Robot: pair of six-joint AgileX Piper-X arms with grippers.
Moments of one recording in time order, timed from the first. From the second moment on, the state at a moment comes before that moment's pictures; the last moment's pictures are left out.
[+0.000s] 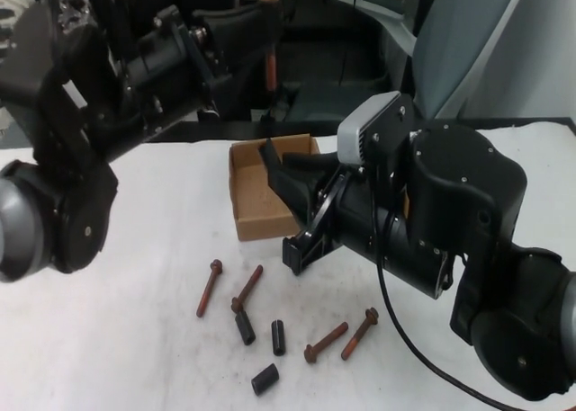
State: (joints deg) left arm -18.6 83.6 -43.2 -50.7 42.7 -24.8; right arm 40.1 83.9 -37.4 -35.3 -9.0 6.1
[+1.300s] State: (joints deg) left arm -15.5 83.6 -43.4 -46.3 44.9 -25.2; right arm 38.2 83.9 -39.7 -35.6 -13.7 6.8
